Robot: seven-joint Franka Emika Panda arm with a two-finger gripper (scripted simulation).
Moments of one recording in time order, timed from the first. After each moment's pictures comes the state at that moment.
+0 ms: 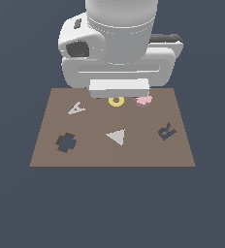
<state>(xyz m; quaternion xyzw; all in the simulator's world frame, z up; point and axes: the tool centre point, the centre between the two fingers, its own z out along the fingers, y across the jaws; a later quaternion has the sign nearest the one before) 0.002 0.010 0.166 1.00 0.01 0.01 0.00</state>
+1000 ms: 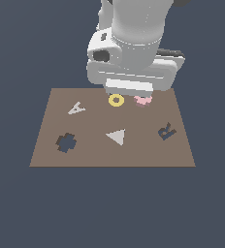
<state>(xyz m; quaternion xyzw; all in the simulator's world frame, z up) -0.038 0.041 0.124 1.00 -0.07 0.00 0.00</state>
